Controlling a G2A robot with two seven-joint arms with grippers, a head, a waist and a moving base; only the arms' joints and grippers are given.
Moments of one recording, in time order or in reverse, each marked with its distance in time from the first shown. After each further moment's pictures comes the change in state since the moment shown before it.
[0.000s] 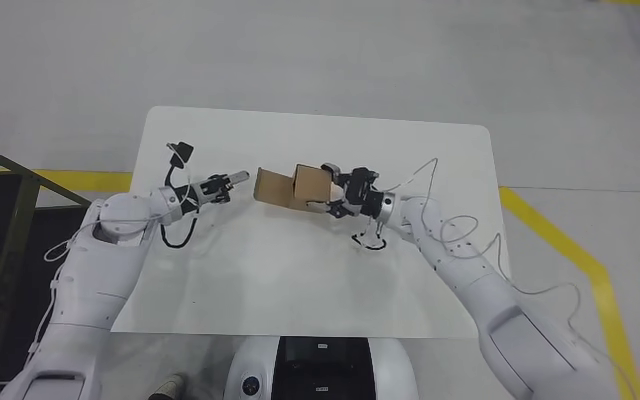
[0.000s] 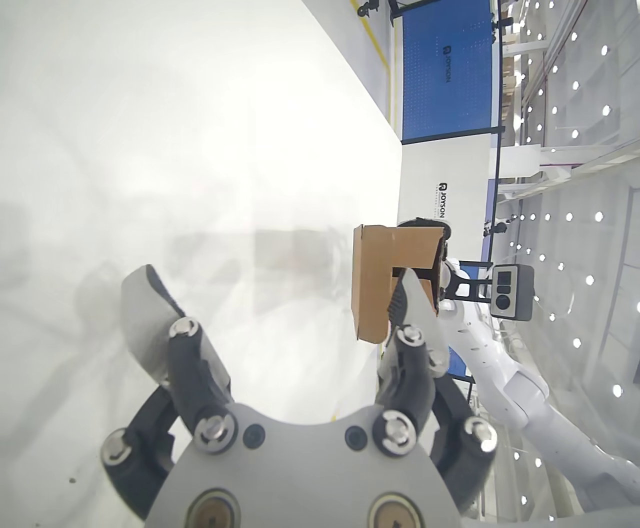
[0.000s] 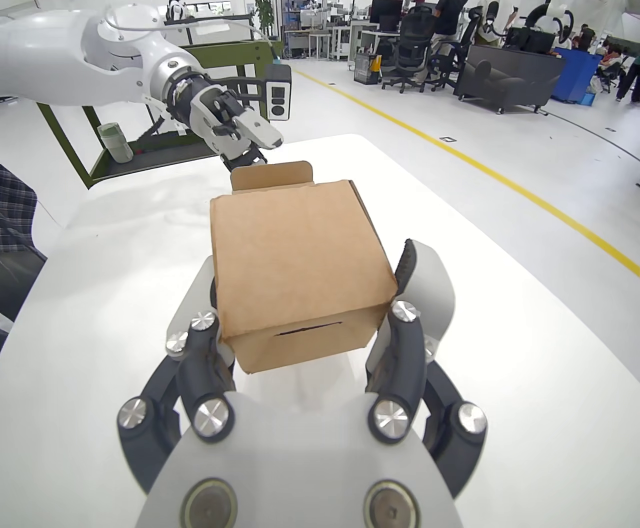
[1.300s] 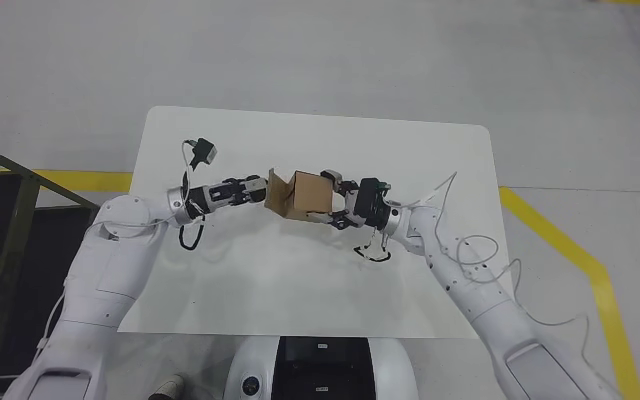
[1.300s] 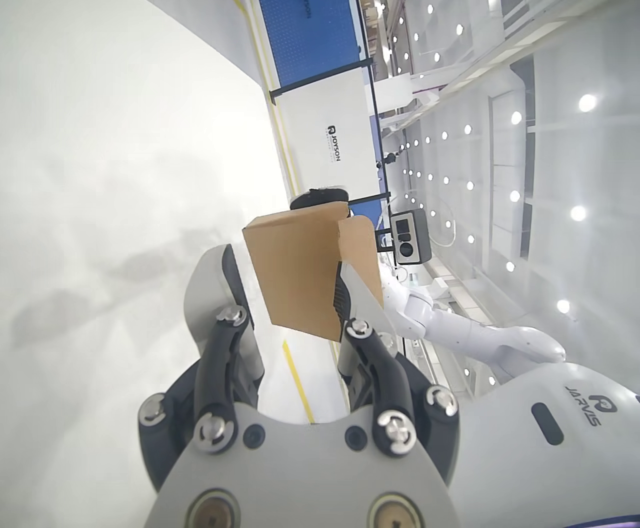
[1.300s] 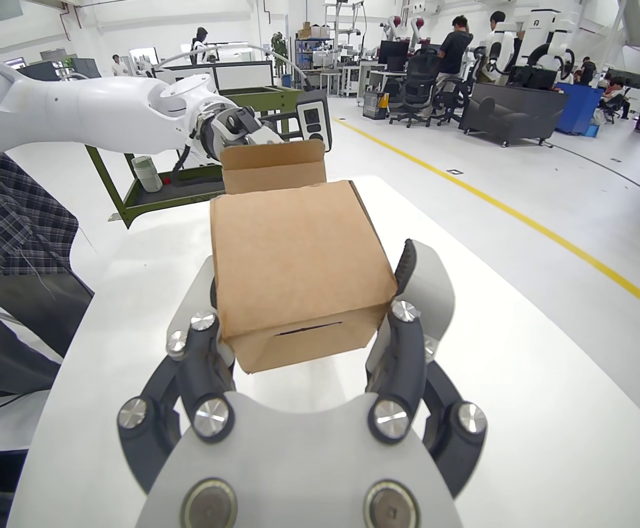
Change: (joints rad) left arm -0.020 -0.014 0.051 -0.020 -0.329 -0.245 -0.191; right arm -0.173 0.087 0.123 -0.341 0.035 -0.057 0.118
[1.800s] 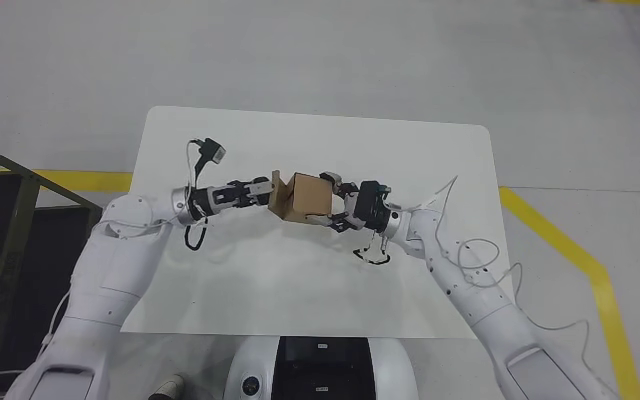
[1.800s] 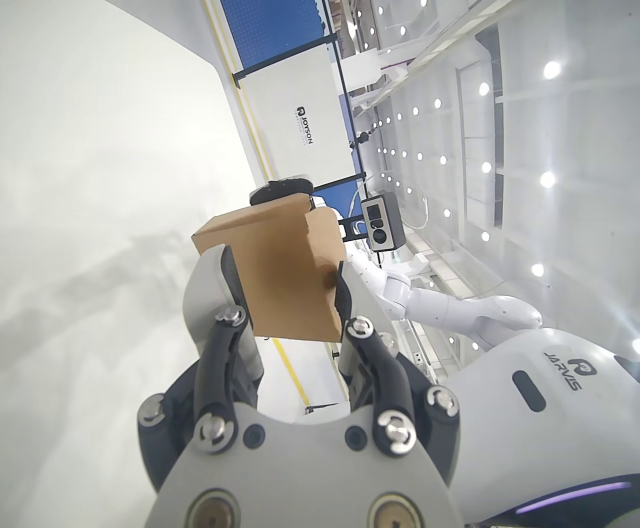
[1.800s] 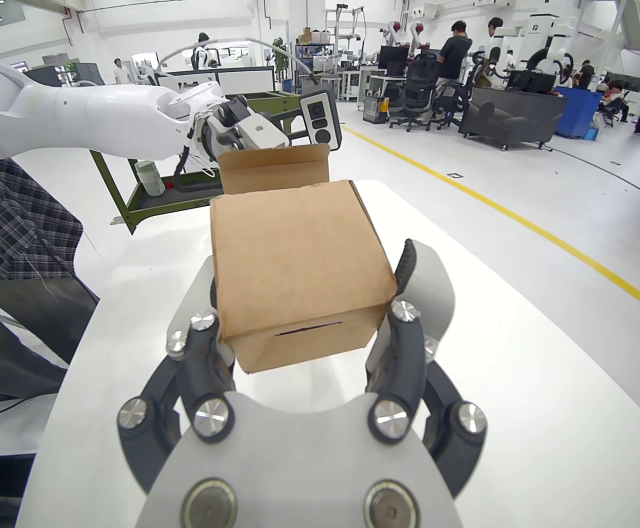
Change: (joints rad) left arm -0.018 -0.006 0.031 0.004 -0.076 -0.055 -0.057; right arm -0.023 0.007 0.006 -0.035 0.009 0.011 0.010
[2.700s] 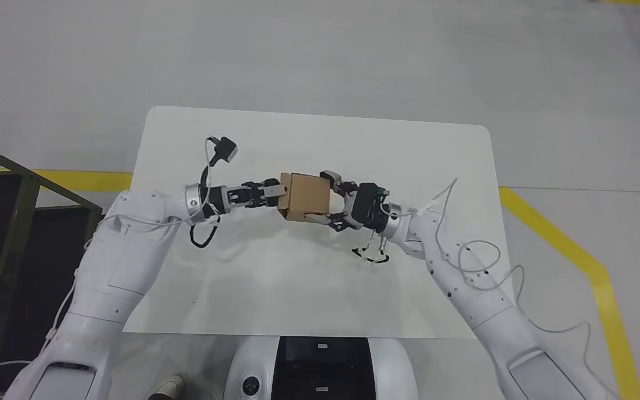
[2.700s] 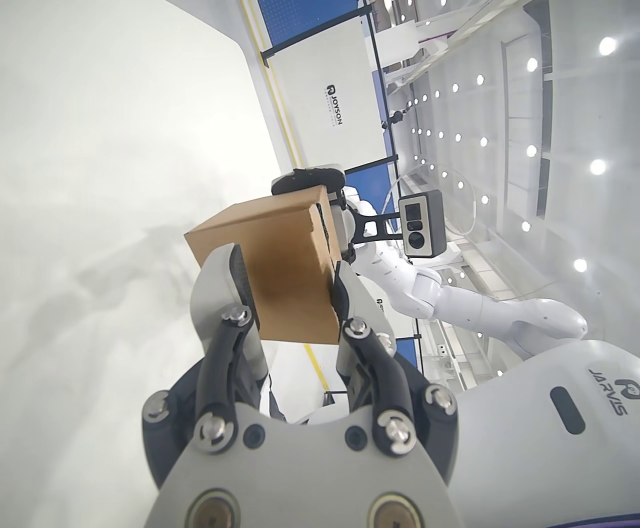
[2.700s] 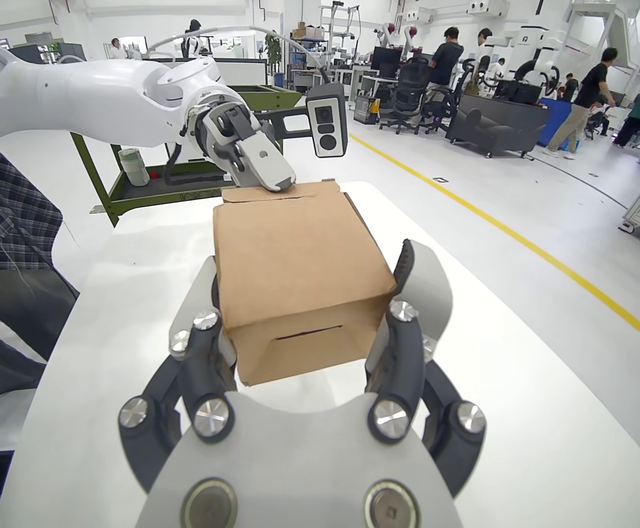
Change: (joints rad) left arm -0.024 0.001 0.045 -0.061 0.143 0.071 0.052; right arm -0.015 0.010 0.005 -0.048 -0.033 0.055 0.009
